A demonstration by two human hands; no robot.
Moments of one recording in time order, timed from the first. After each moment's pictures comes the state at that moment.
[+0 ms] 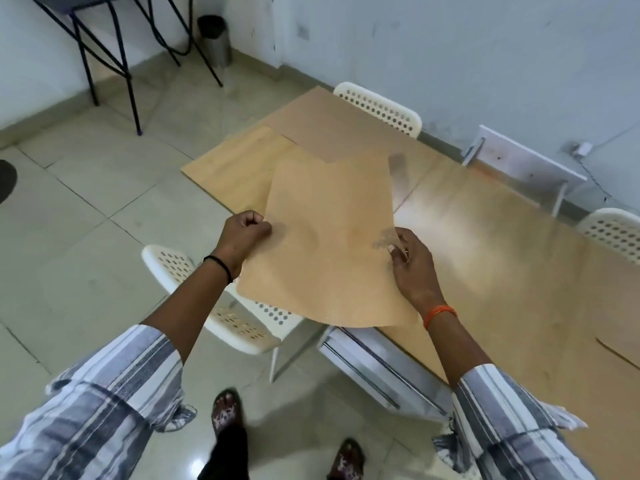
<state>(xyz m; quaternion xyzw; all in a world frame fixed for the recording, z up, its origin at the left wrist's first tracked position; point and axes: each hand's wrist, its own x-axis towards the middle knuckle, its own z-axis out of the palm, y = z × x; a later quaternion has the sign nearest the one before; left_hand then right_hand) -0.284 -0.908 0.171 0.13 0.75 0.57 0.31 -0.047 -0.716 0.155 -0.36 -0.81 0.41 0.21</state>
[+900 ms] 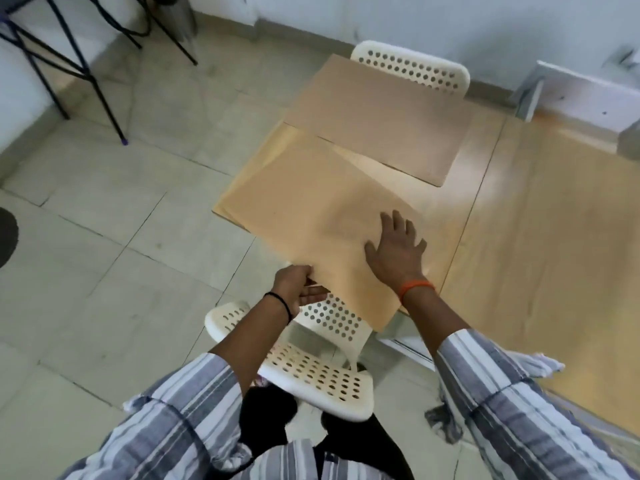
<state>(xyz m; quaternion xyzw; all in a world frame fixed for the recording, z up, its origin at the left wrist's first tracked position) -0.419 -0.895 0.103 -0.11 0.68 0.47 0.55 -0.292 -0.762 0.114 -0.51 -0.83 0.22 -0.06</state>
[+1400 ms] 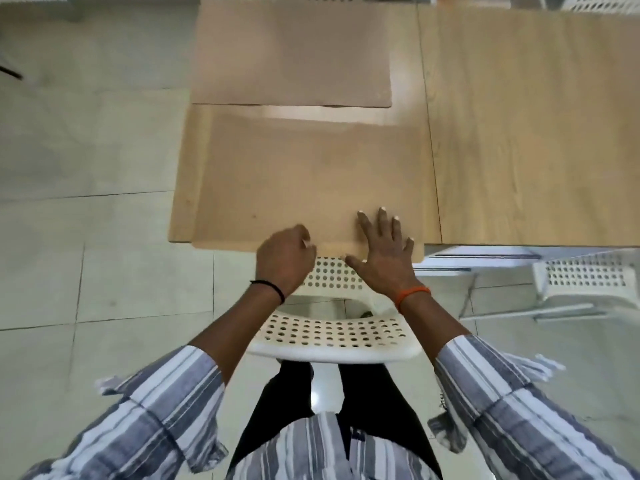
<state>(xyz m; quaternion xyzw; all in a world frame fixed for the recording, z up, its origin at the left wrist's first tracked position) -0.494 -0.886 0.084 0.61 0.74 0.08 0.27 -0.304 -0.864 0.062 -0.64 -0.72 0.25 -0.07</state>
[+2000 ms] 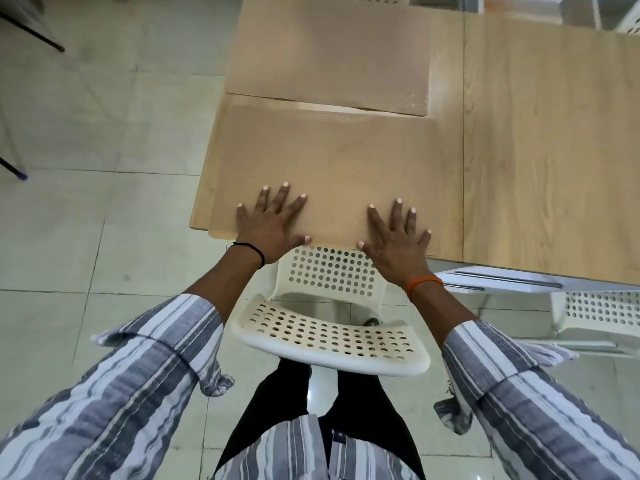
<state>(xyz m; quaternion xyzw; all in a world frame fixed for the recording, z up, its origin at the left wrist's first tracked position) -0.570 -0.853 0.052 0.67 0.70 -0.12 0.22 -0.311 -0.827 0.052 -0.60 -0.76 0.22 -0.13</state>
